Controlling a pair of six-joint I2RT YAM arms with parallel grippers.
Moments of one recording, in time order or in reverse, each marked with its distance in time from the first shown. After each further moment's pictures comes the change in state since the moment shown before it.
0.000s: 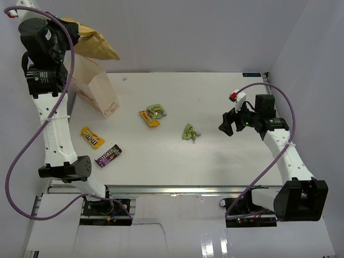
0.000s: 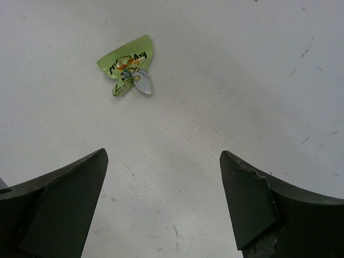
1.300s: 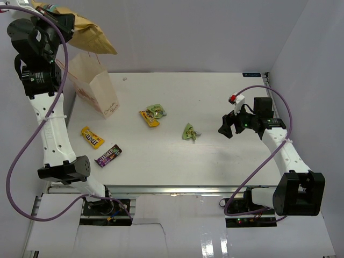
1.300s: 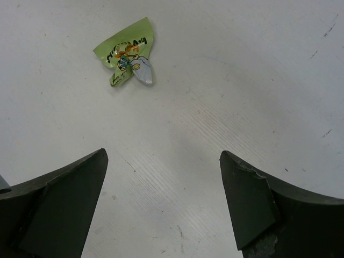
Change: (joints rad) left arm 0.082 0.000 -0.045 0.189 0.209 -0.048; right arm -0.019 0.051 -0.050 0.031 -0.023 -0.001
